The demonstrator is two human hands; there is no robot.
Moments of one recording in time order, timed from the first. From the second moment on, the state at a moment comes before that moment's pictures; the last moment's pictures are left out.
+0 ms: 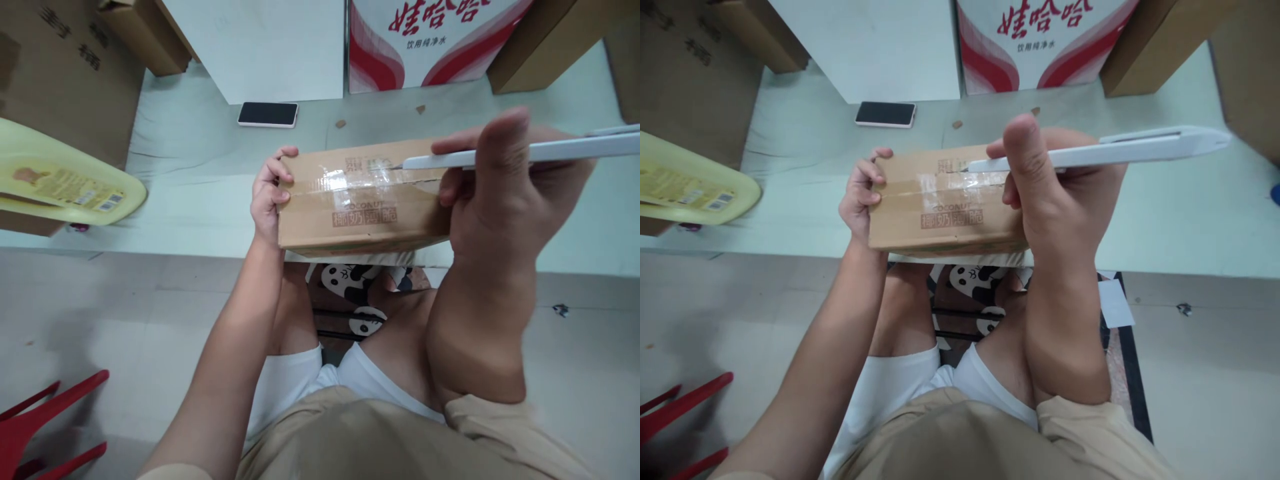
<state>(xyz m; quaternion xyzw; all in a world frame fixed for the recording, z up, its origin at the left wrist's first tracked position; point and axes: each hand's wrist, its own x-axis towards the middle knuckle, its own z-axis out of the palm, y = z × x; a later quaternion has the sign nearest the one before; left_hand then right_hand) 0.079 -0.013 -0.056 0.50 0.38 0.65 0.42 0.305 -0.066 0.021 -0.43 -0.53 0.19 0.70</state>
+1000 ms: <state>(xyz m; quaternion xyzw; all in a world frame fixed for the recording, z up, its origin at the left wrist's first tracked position) 0.082 -0.014 -0.067 0.51 0.30 0.66 0.47 0.296 -0.071 0.021 -0.49 -0.63 0.24 0.55</state>
